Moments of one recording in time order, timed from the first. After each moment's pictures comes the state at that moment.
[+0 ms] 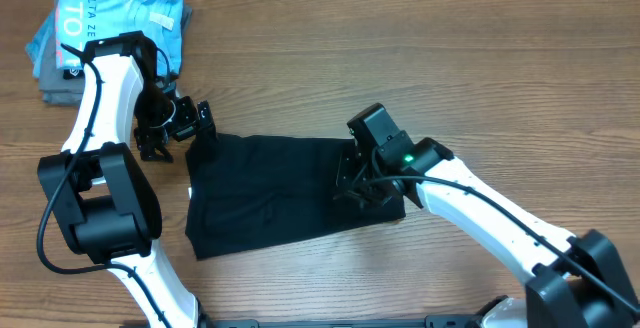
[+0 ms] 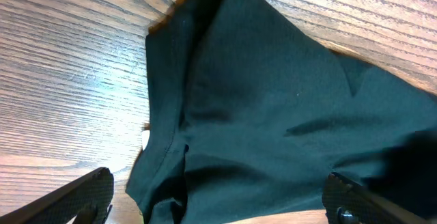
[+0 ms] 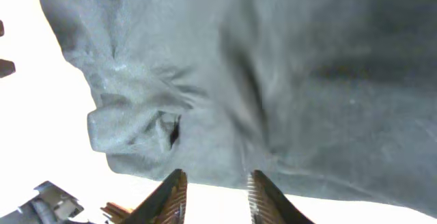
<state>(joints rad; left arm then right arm) 0.17 2.06 1.69 -1.40 0.21 -0.21 0.62 1.59 1.05 -0.58 -0.37 0.88</state>
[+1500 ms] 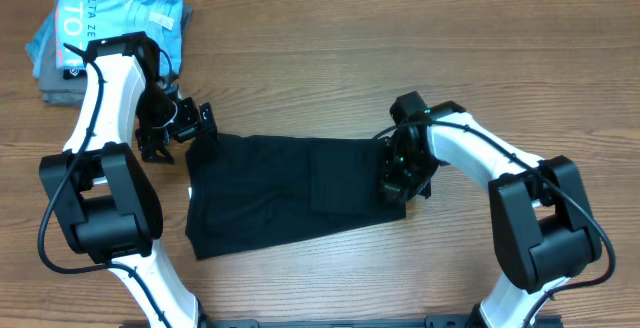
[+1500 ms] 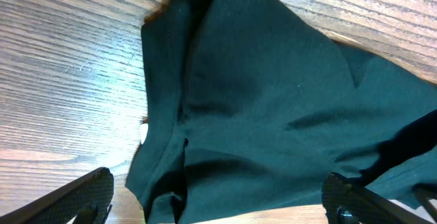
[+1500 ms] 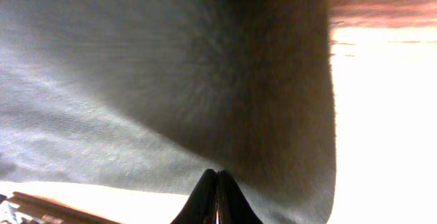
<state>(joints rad) 0.16 2.06 1.69 -1.42 0.21 -0.20 0.34 1.89 1.17 -1.00 -0.41 0.47</state>
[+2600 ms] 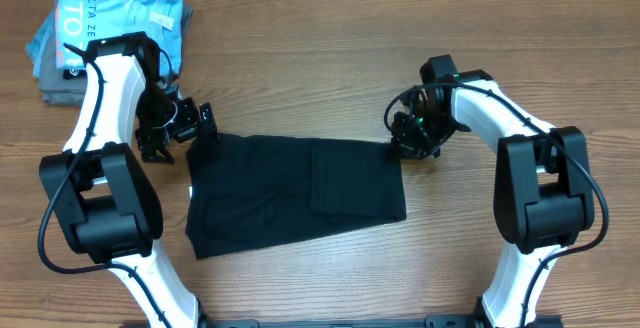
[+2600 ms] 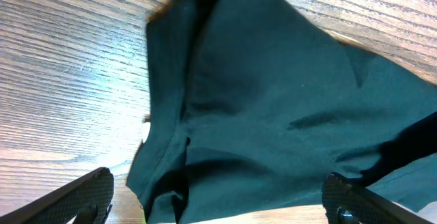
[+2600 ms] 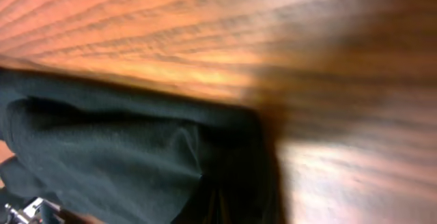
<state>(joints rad) 0.16 2.06 1.69 -1.42 0.21 -0.20 0.16 2.06 1.39 -0.93 -0.51 0.30</state>
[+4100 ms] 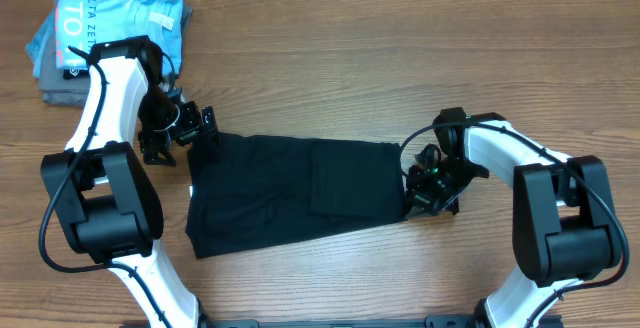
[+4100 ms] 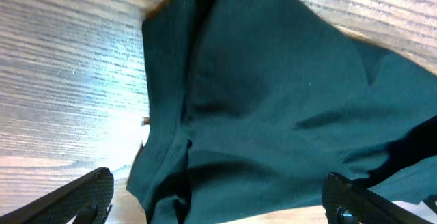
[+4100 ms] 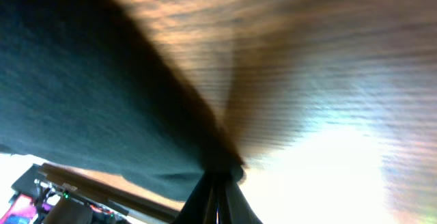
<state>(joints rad) 0.16 2.06 1.66 -1.40 0.21 -0.18 0.14 1.88 1.04 -1.05 -0.50 0.34</state>
